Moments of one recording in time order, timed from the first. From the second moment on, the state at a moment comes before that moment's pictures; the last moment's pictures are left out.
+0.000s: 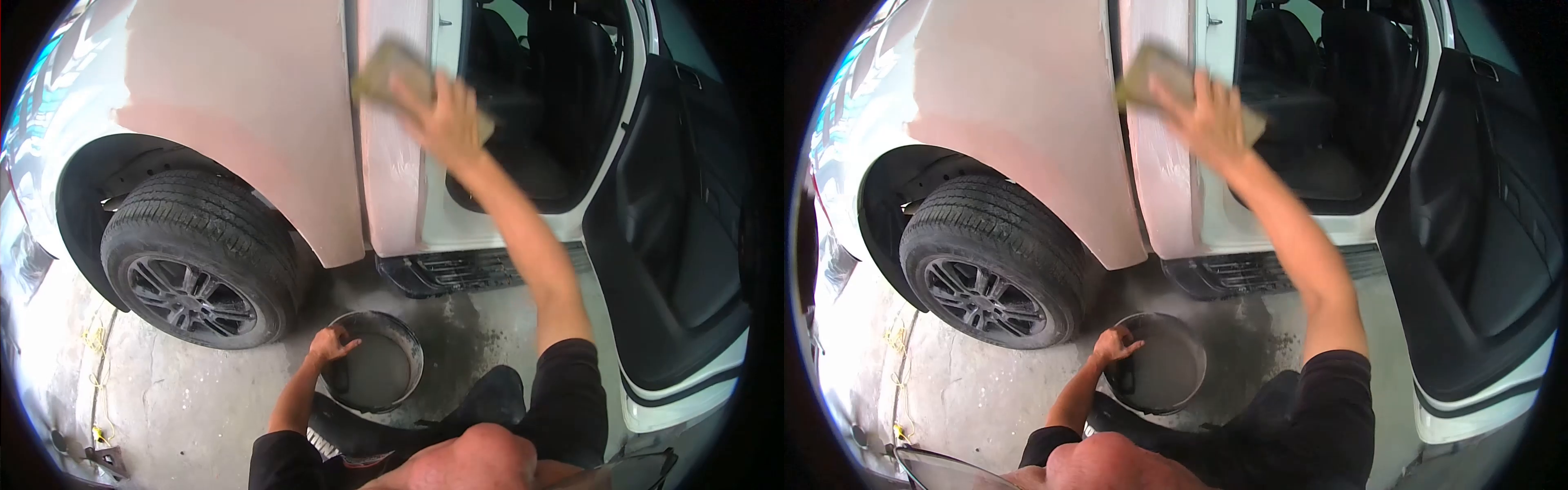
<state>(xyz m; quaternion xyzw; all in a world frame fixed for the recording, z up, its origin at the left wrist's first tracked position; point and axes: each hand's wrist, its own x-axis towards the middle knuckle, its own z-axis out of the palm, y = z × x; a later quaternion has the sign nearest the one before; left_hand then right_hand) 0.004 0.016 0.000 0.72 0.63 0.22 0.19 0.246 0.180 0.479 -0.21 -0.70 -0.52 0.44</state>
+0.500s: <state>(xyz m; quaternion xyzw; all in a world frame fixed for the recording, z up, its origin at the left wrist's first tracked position) 0.002 0.016 -0.009 0.74 0.61 0.24 0.16 0.237 0.179 0.481 -0.24 -0.69 -0.53 0.44</state>
